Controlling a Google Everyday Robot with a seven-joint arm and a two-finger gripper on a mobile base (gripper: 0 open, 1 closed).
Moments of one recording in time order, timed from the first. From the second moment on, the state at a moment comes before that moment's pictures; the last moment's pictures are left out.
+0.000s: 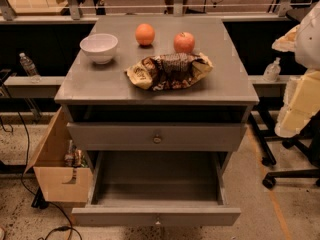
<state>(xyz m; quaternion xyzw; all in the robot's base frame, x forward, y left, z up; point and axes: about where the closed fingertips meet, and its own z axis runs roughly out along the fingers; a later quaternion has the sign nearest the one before) 0.438 -0.213 0.989 -0.60 0.78 -0.05 0.18</state>
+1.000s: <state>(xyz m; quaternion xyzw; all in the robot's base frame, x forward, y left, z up) 0.490 -0.189 0.994 -0.63 0.74 -0.08 0.21</state>
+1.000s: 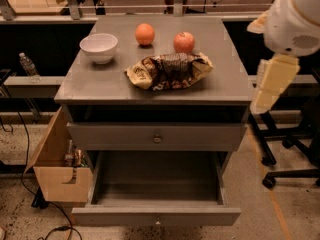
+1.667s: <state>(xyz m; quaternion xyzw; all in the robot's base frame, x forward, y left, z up) 0.610 -0.129 0.990 -0.73 0.64 -0.15 0.20</state>
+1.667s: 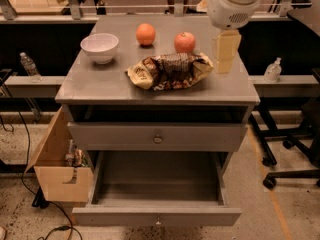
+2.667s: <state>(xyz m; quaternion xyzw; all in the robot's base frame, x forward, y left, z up) 0.673 -0.055 0.940 -0.75 0.61 -0.18 0.18</state>
